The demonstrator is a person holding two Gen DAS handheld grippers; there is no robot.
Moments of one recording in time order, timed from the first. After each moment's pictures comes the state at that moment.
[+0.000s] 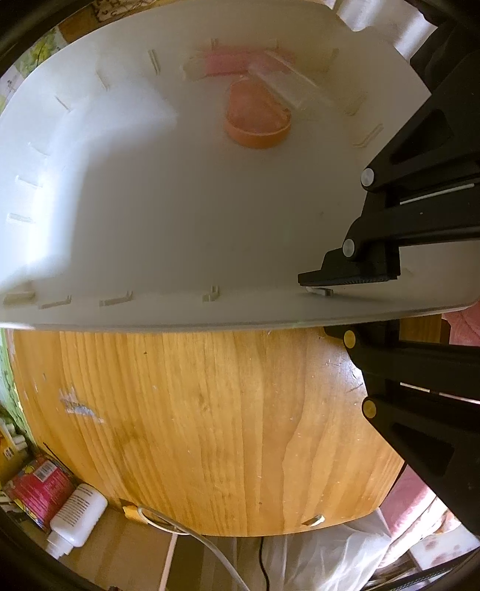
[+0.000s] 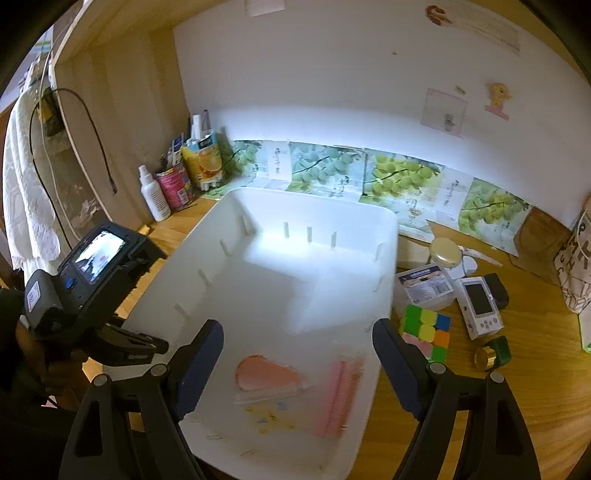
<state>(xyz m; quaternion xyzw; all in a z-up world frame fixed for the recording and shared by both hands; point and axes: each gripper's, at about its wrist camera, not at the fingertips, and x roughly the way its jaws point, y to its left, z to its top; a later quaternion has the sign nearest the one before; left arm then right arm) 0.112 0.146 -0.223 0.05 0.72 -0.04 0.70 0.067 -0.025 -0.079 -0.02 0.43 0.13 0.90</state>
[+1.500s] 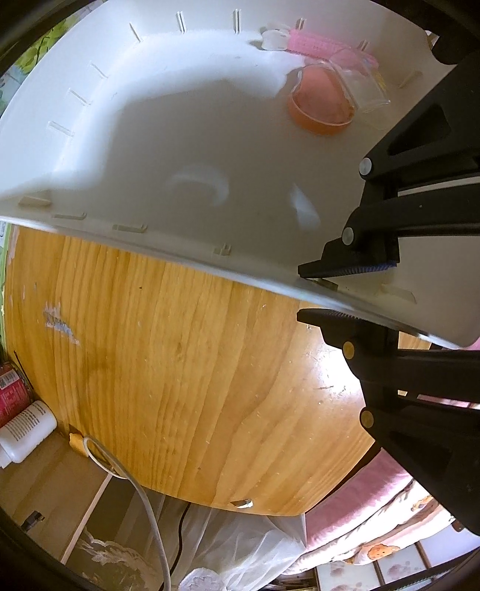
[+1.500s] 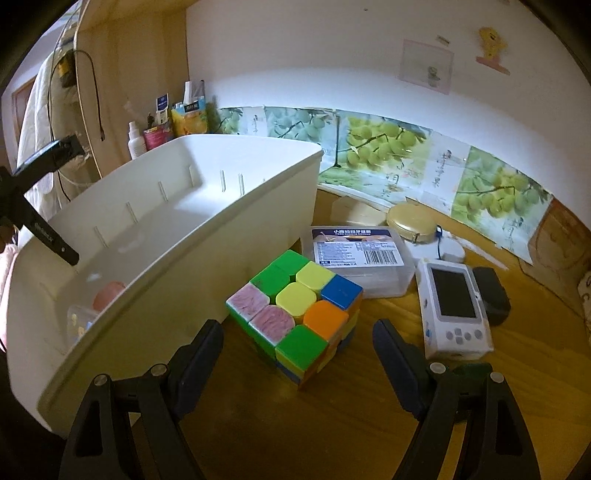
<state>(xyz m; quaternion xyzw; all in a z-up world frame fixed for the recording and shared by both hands) 0.117 0.168 -0.228 -0.02 0.71 0.12 0.70 0.106 -0.146 -0.183 -0.09 0.39 0.21 0.89</state>
